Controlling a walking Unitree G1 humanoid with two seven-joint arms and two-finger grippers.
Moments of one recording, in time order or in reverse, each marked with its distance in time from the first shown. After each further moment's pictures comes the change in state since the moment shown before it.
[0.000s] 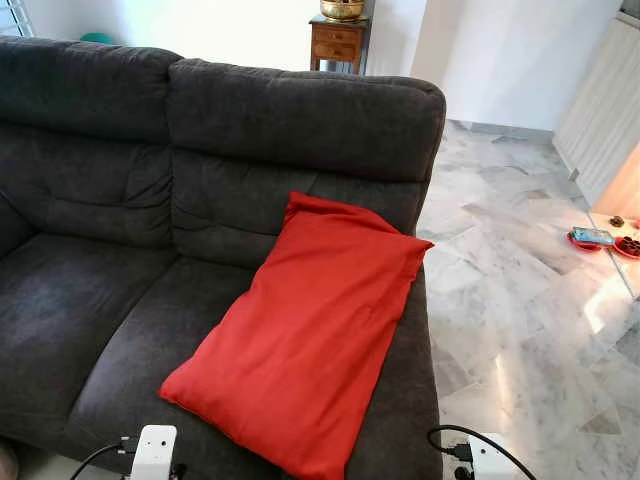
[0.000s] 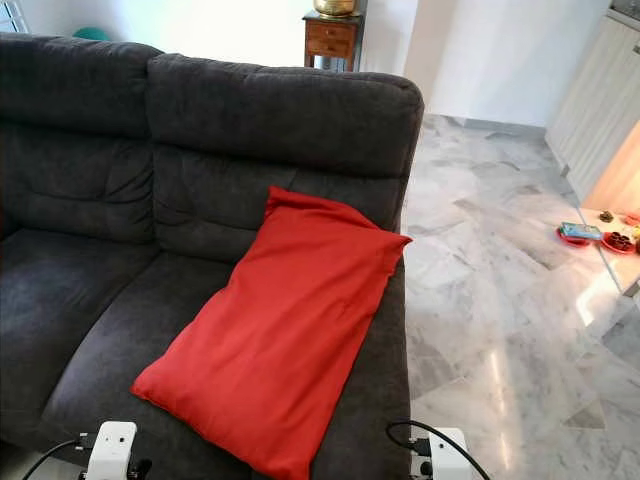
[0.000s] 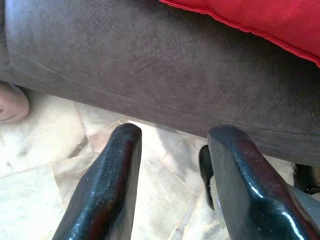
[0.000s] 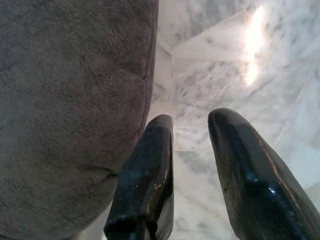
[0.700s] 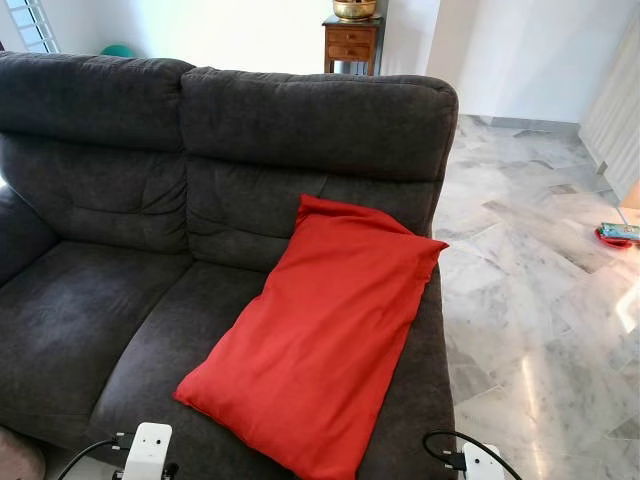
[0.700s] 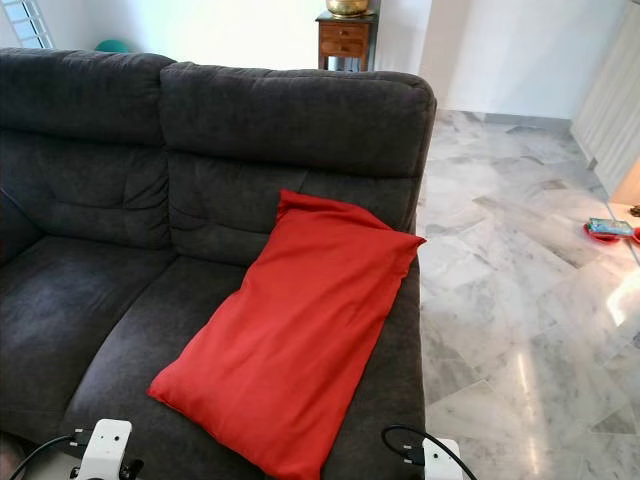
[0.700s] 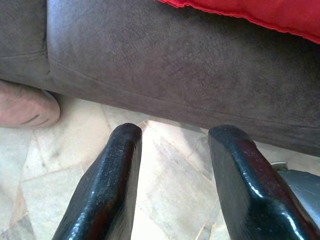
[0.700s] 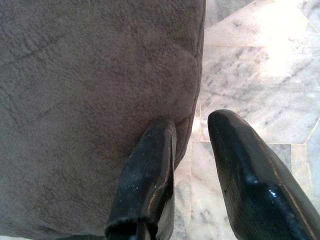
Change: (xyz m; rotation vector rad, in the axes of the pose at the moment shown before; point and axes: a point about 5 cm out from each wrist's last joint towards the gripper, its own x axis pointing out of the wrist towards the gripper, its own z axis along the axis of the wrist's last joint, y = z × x) left arm 0.001 0.011 0.003 0.065 -0.001 0.011; right arm -0.001 0.014 -0.011 0.021 0.041 0.034
